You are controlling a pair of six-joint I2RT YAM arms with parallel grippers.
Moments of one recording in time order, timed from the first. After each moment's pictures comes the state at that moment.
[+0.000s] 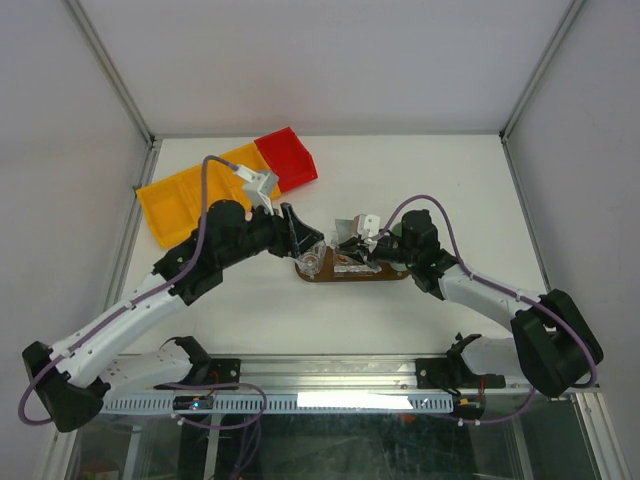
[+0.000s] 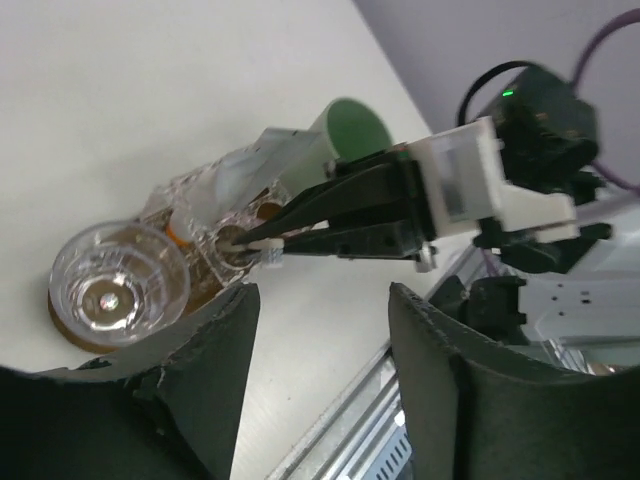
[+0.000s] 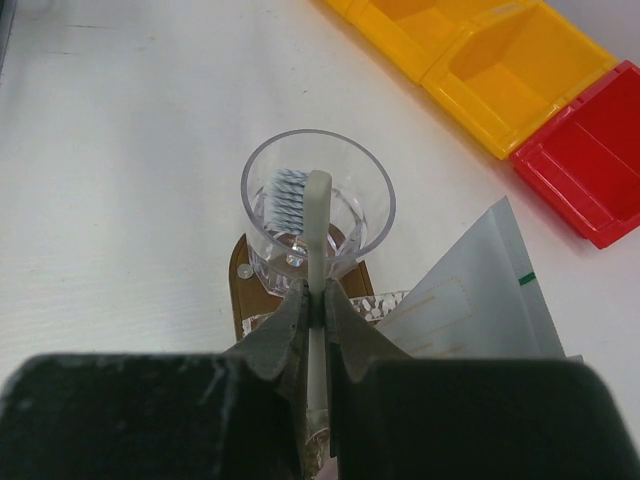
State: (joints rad) left arm -0.74 0.95 0.96 -0.21 0.17 -0.61; right arm 0.58 1.26 0.56 0.43 -0.75 -0.41
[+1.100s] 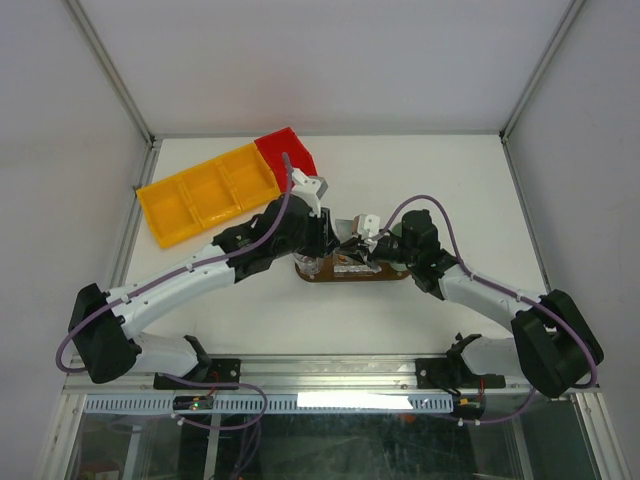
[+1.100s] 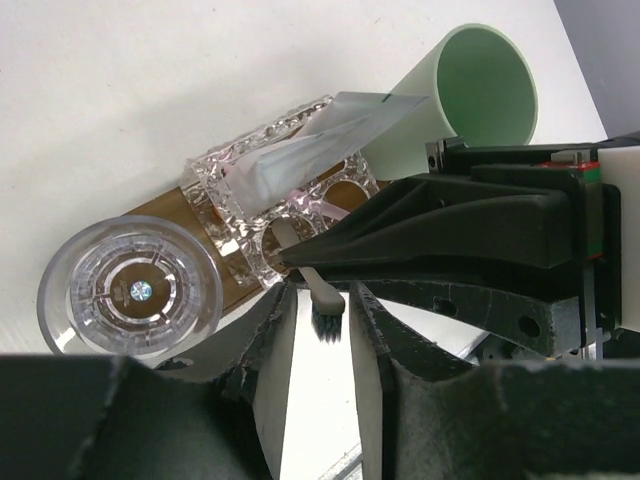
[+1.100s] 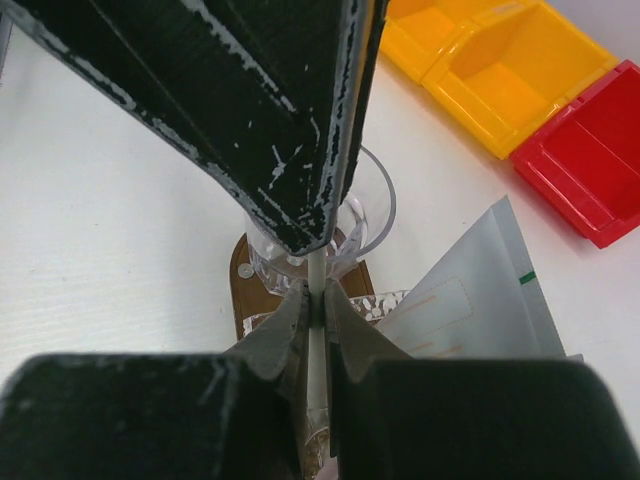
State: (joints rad) left arm -0.89 1.32 1.09 -0.31 -0.06 -0.55; right arm 0.58 1.25 0.56 0.42 -0.75 -0.41
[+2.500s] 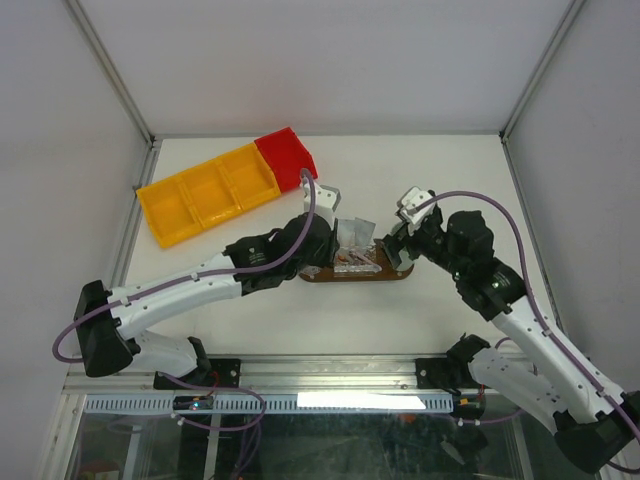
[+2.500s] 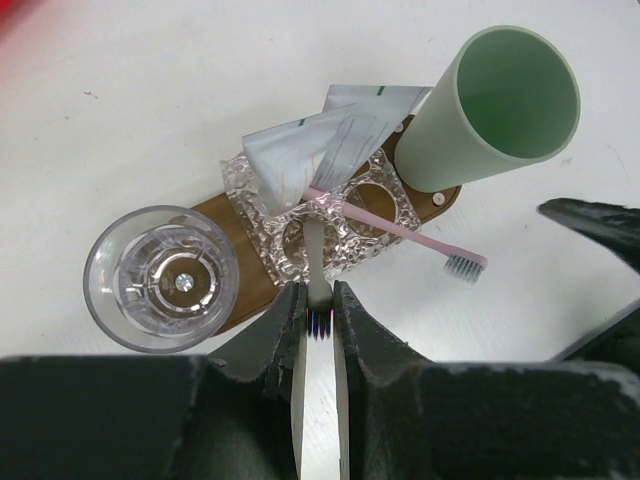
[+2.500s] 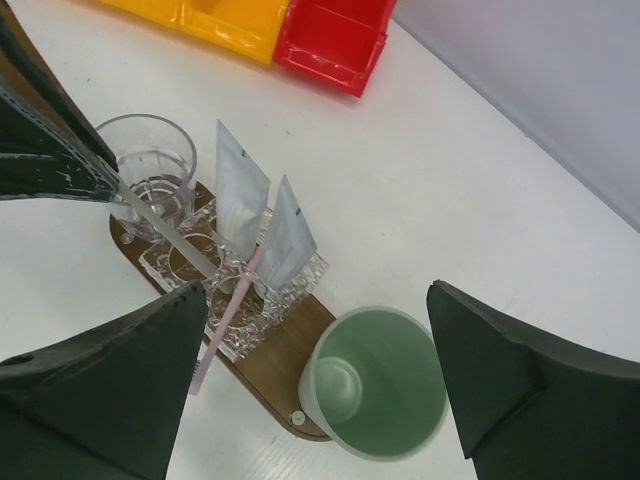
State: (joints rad) left arm -1.07 1.34 1.16 -0.41 -0.39 -0.51; right arm 0.58 0.78 0.79 -0.28 -0.18 -0.29
